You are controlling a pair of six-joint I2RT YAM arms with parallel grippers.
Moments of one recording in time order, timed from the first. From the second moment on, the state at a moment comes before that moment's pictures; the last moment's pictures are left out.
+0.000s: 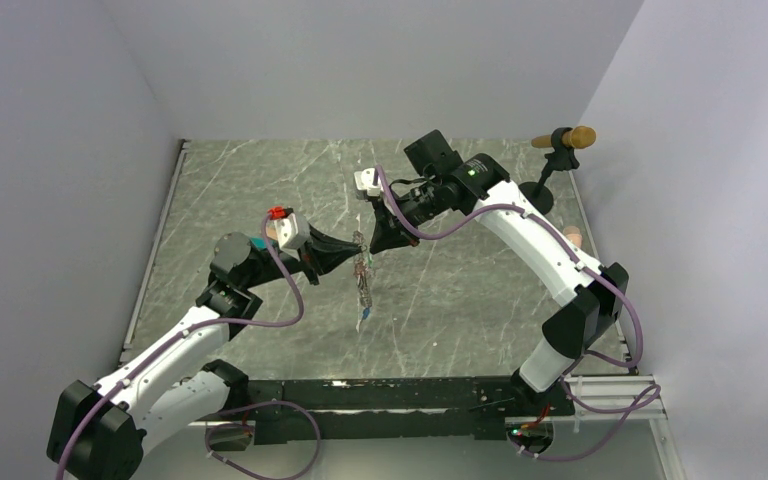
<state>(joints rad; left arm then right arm) -0.50 0.91 0.54 0.58 0.75 -0.16 0.66 1.64 1.73 -1.07 -0.90 -0.76</state>
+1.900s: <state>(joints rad) -0.50 0.93 0.54 0.61 0.79 -0.17 0.66 1.64 1.75 -1.10 -0.92 -0.79</state>
